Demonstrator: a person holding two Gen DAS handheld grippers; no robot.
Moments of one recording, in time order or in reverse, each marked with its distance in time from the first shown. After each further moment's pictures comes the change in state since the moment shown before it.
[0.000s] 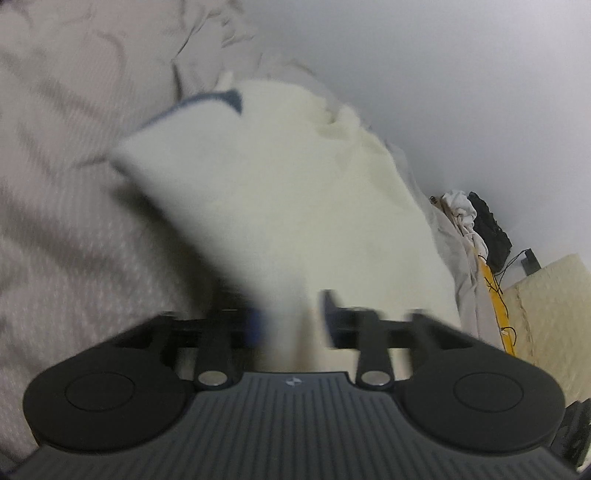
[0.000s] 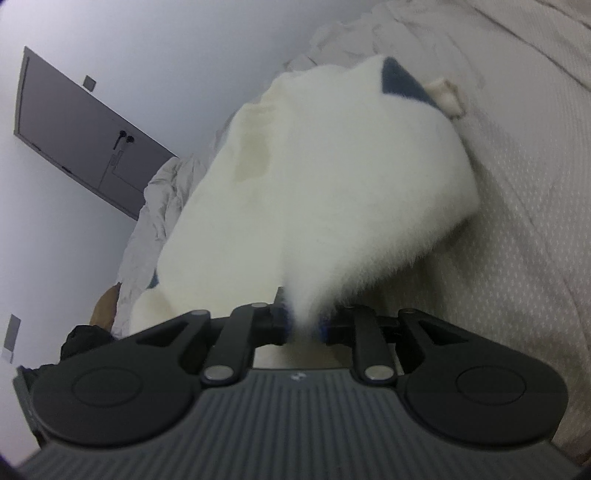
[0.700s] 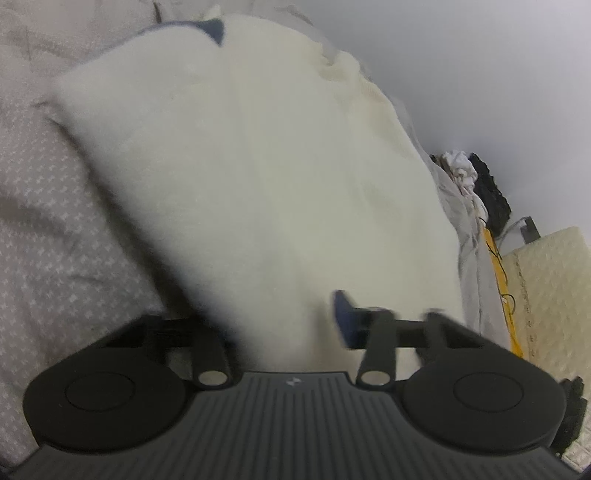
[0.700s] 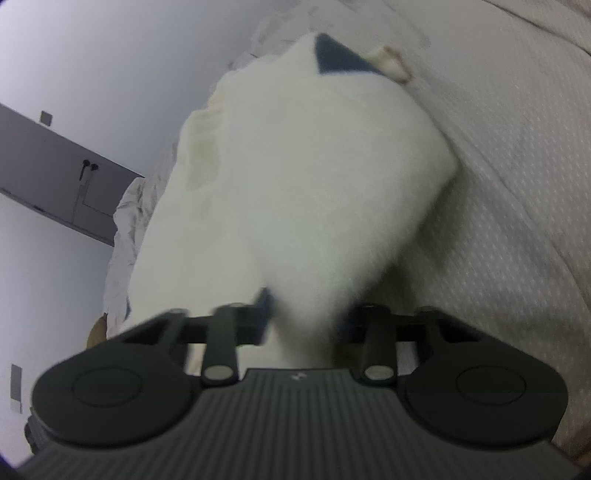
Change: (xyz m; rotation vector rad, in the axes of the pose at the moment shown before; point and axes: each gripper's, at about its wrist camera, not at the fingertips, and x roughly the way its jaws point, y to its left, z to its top) left arm 0.050 -0.009 -0.008 0.007 0.136 -0.005; right arm 0.004 -0.024 -0.012 0.149 -0.006 -0.060
